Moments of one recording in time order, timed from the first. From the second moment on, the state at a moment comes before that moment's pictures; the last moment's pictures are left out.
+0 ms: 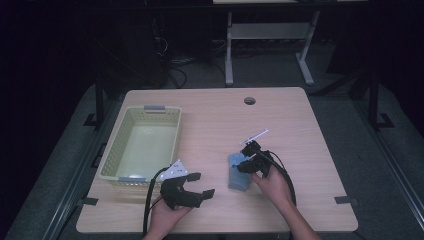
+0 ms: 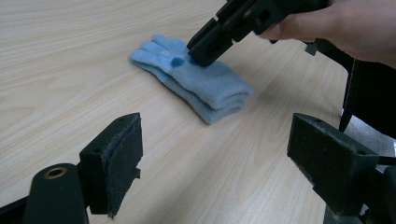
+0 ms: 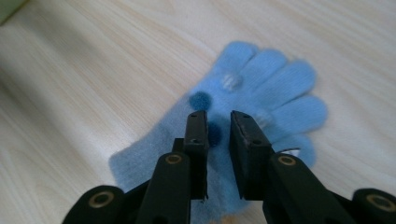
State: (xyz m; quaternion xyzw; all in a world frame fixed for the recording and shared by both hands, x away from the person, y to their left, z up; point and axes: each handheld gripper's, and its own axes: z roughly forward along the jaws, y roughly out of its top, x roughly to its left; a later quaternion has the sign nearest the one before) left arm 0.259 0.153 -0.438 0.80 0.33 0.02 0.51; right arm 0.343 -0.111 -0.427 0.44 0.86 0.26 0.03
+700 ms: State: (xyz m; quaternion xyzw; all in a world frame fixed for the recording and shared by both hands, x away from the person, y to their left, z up) left arm 0.264 0.140 -0.442 0.80 0.33 0.01 0.50; right arm 0.334 -0.135 -0.431 0.47 0.83 0.32 0.00
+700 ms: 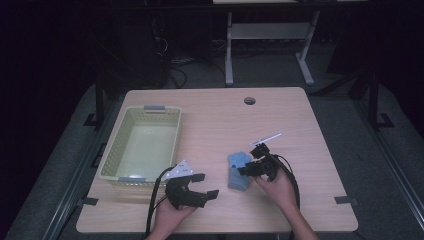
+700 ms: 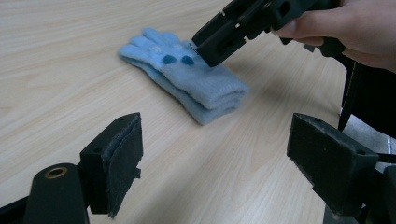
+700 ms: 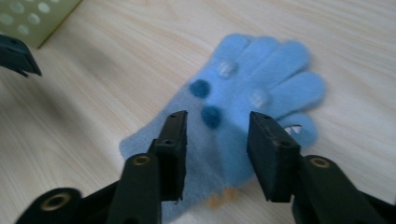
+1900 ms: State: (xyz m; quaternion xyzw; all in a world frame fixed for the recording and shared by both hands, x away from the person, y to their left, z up) left arm 0.327 0.091 -0.459 0.75 0.47 -0.12 0.45; right arm 0.318 -0.180 -0.455 0.53 0.74 0.40 -0.08
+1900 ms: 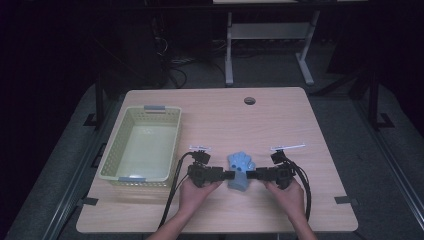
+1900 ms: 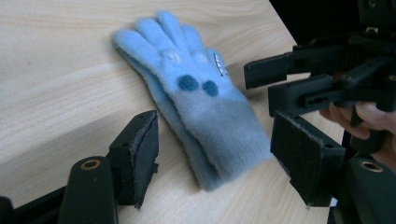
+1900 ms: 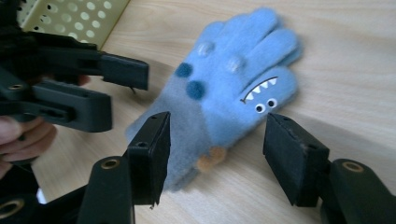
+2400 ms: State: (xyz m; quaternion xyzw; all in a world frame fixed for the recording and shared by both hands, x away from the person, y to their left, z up) left arm 0.330 0.081 -0.468 0.75 0.47 -0.14 0.44; right arm 0.319 -0.175 -0.467 0.54 0.73 0.41 -0.10
